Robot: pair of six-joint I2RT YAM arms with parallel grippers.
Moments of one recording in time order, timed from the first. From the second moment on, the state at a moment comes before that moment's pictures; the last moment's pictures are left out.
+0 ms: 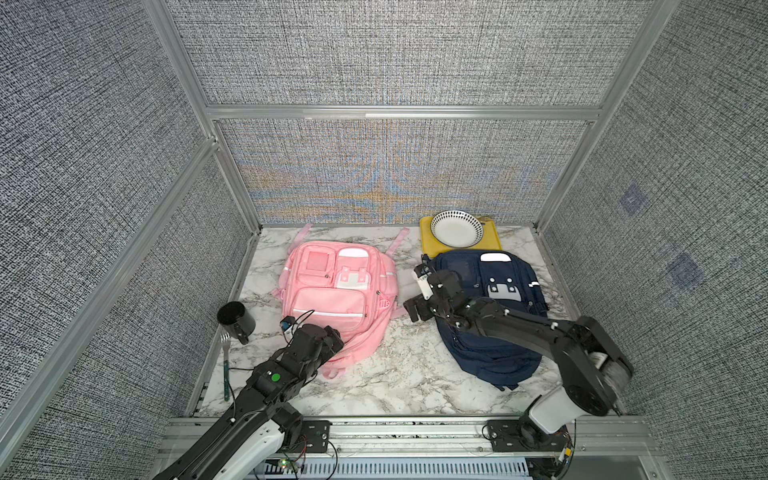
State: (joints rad) left arm -0.59 0.67 0.48 -0.67 -0.26 -1.07; right arm 0.68 1.51 0.91 -0.08 0.12 0.12
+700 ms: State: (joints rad) left arm -0.27 1.26 0.48 0.16 -0.62 0.00; right arm 0.10 1.26 0.13 0.87 0.30 -0.02
